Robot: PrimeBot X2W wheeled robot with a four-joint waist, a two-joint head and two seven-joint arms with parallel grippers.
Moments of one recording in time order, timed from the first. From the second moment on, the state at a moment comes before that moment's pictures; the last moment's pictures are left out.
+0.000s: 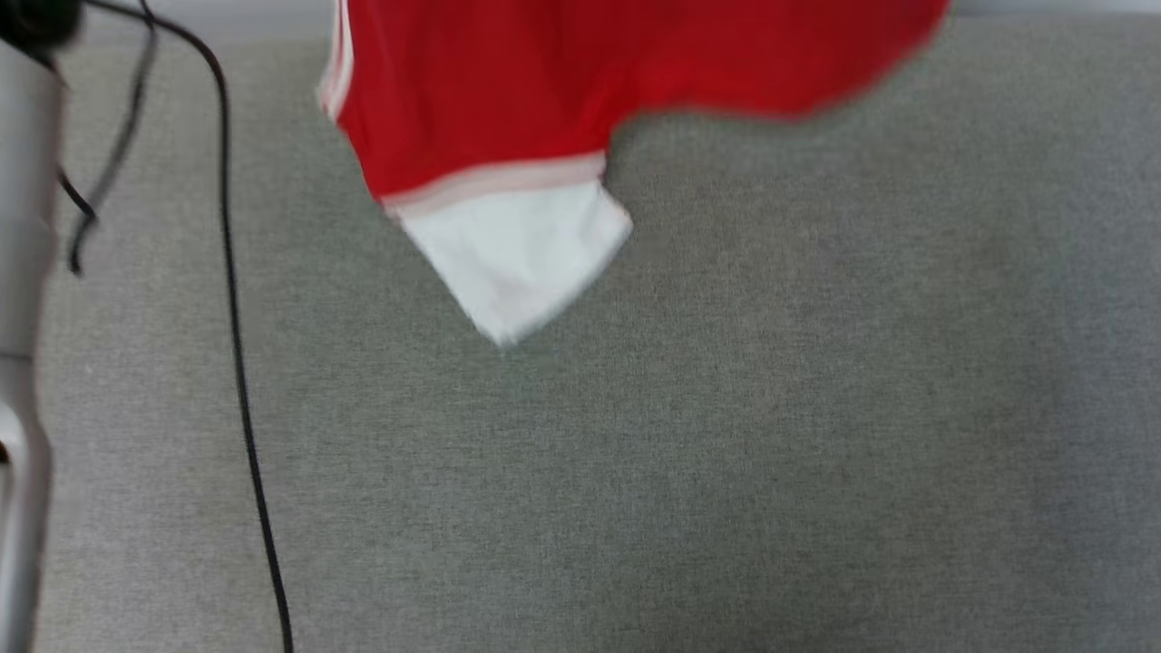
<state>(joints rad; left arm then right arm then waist) -1.36 0.40 -0.34 0.80 -0.57 -0.06 -0.16 -1.38 -0.24 0.04 0.83 0.14 0.13 0.10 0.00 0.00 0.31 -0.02</state>
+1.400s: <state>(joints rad) -1.10 0.43 -0.39 0.85 -0.80 -0.13 -0.26 -1.30 -0.23 0.29 1.12 0.35 0.13 -0.17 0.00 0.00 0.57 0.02</state>
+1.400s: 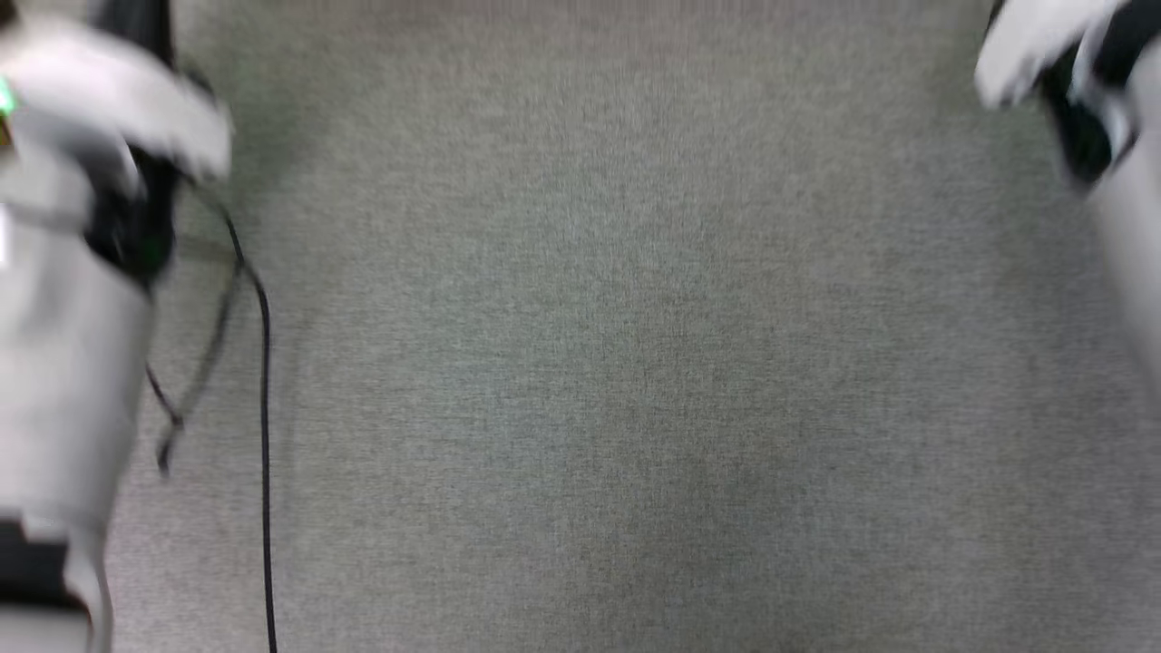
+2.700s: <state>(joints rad) 0.31 0.60 -0.29 -0.16 -1.04 0.32 0.09 0.21 -0.25 -0.04 0.10 0.45 0.13 0.31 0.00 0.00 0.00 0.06</state>
